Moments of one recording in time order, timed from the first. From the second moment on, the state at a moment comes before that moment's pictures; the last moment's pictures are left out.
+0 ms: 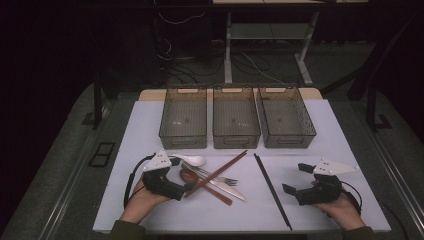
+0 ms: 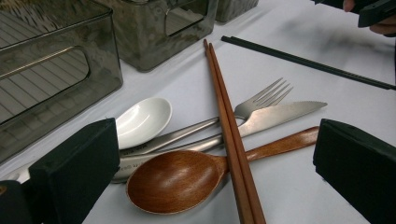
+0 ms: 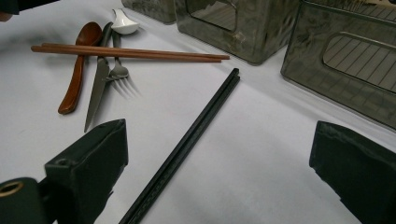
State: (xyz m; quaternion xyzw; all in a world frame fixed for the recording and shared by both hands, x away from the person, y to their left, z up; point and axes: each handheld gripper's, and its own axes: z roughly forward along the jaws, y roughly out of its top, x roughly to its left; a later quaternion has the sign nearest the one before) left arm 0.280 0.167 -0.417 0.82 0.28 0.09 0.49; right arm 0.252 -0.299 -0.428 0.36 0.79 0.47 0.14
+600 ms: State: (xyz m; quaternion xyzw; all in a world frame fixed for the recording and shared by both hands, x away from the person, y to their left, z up) left arm 0.281 0.164 -0.414 0.82 0.28 0.09 0.48; right arm 0.249 -0.295 -0.428 0.36 0.79 0.47 0.14
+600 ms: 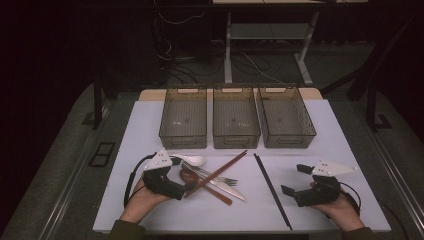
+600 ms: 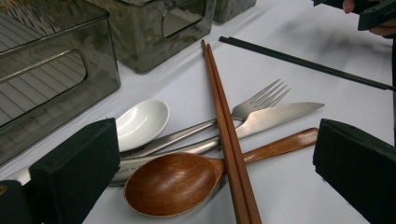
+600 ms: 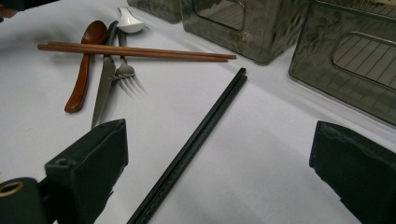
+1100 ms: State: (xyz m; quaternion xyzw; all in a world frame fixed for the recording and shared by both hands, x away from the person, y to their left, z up) left arm 0.283 0.160 -0.412 0.82 0.28 0.09 0.49; right arm 0.250 -0.297 -0.429 0.36 0.79 0.47 0.14
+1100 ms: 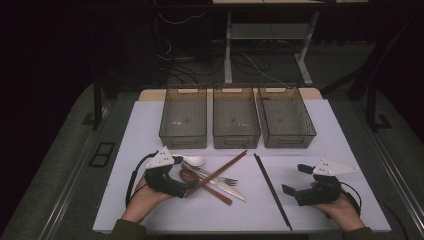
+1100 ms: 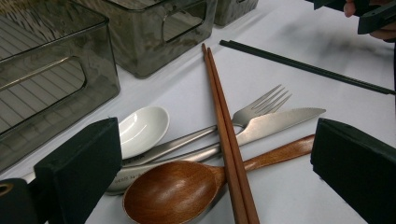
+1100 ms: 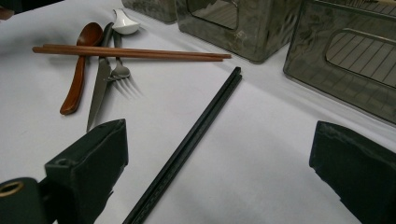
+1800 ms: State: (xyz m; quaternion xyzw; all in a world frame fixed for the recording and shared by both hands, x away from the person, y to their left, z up) left arm 0.287 0.151 -0.407 0.82 0.29 0.10 0.49; right arm 0.251 -0.299 -0.429 0.37 0.79 0.47 0.14
